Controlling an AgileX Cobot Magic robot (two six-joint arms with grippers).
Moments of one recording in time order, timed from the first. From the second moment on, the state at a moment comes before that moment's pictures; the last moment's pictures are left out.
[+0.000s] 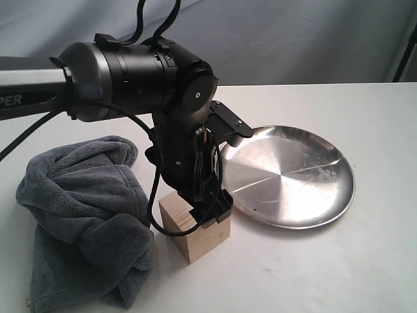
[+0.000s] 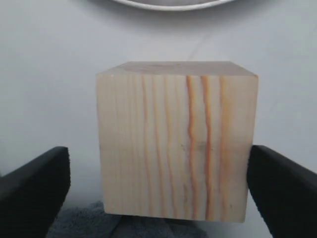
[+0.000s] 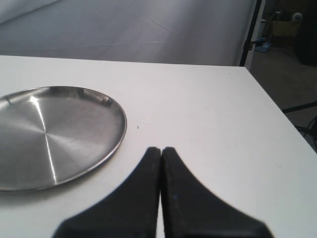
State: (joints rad) left arm -0.79 2.01 -1.50 0.07 1.09 0.12; right arm -0.08 0.00 0.00 0.00 0.33 -0.08
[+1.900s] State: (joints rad) left arm -0.79 2.12 -1.66 0.01 1.21 0.14; right arm -0.08 0.00 0.00 0.00 0.33 -0.08
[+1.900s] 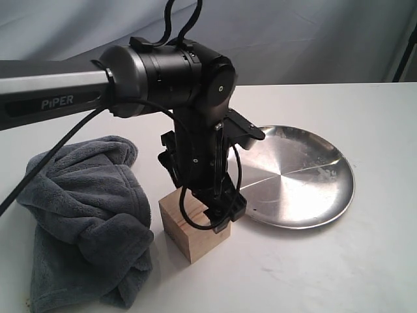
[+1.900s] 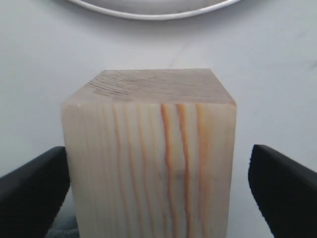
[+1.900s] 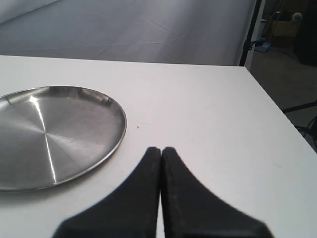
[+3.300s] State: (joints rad) left arm -0.79 2.22 -1.66 0.06 1.21 0.14; right arm -0.08 0.00 0.00 0.00 0.33 -0.08
